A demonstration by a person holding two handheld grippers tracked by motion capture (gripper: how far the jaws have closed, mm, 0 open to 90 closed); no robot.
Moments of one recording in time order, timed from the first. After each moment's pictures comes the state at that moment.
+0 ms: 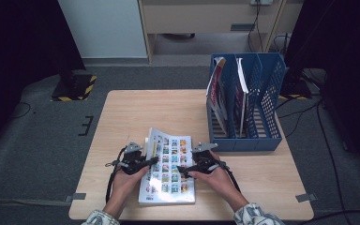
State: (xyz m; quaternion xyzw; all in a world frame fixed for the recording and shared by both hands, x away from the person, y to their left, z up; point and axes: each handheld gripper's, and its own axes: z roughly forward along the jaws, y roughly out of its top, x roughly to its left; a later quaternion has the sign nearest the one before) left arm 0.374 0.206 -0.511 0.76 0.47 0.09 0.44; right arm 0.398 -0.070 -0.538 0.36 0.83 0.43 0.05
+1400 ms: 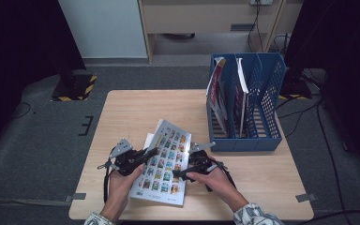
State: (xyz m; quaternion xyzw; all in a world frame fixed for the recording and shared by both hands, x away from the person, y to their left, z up) left arm 0.354 0.213 -0.471 0.71 0.41 0.13 0.56; right arm 0.396 -0.061 -0.536 0.35 0.82 0.45 -0.04
